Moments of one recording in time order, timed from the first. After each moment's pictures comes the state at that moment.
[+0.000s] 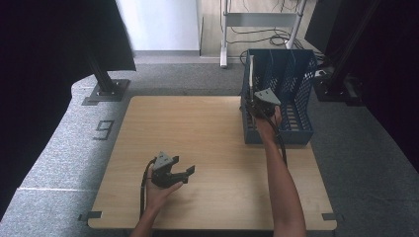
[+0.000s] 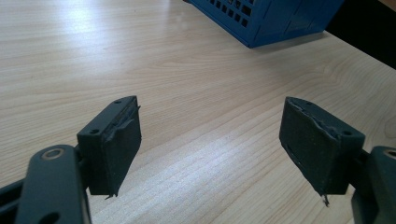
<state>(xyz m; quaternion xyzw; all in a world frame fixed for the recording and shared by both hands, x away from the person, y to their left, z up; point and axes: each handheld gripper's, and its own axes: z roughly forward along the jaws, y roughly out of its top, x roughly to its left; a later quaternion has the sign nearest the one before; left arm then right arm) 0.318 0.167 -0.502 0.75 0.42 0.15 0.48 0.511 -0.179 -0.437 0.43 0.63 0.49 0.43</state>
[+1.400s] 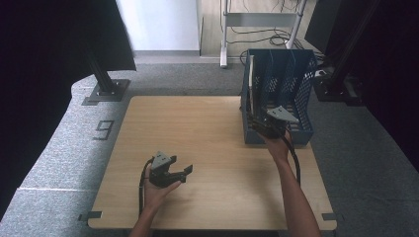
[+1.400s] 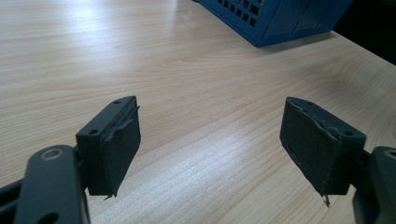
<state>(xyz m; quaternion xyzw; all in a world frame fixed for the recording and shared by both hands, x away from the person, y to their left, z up) 0.319 0.174 -0.501 0.75 0.43 0.16 0.48 0.433 -0.206 -0.441 0.43 0.66 0.53 0.33</state>
